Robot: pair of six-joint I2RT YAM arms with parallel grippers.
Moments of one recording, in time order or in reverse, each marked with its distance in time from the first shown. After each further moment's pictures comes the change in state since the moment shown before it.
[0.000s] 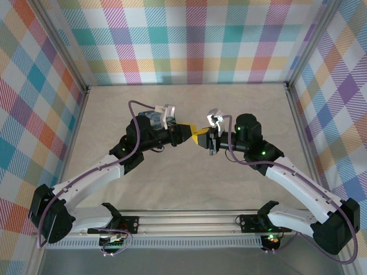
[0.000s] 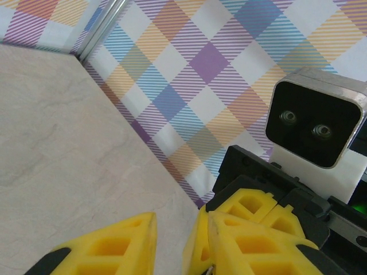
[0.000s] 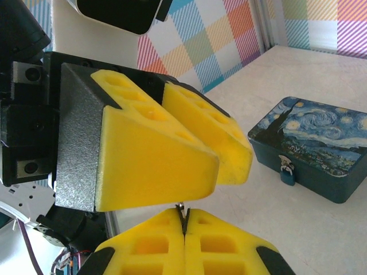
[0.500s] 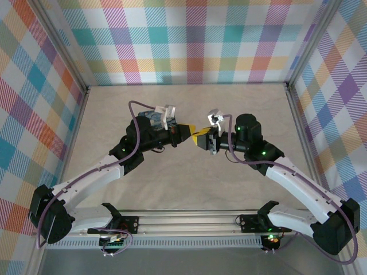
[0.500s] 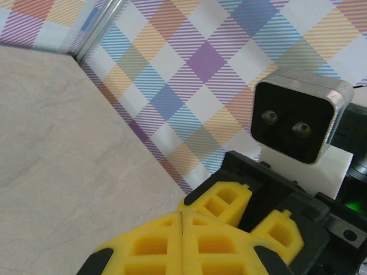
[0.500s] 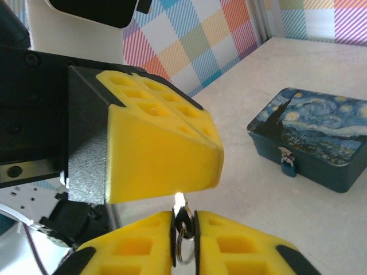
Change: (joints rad) left arm -0.007 -0.006 0.000 -0.002 -0.008 0.003; right arm -0.018 -0.004 0.000 -0.016 -0.007 0.042
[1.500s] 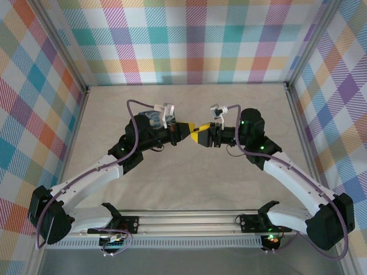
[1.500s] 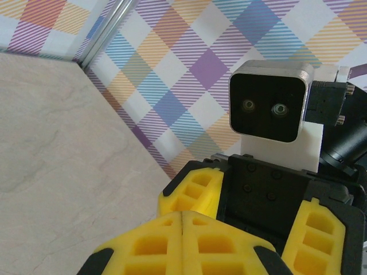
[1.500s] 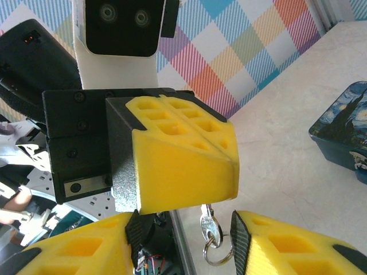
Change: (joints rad) left arm 0.000 -0.006 0.022 -0.022 -0.020 0.000; right arm -0.080 0.069 -0.013 0.200 -0.270 0.233
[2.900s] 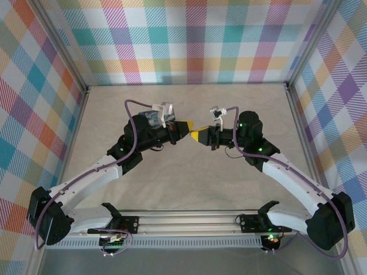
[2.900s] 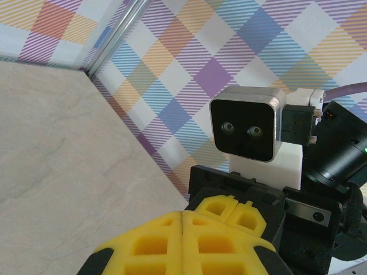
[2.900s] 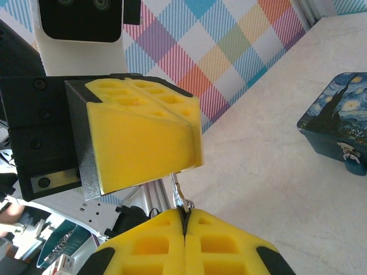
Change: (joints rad) left arm 0.000 -0.010 0.000 0.000 -0.032 0.000; right arm 0.016 -0.004 -0.040 0.026 0.057 0.028
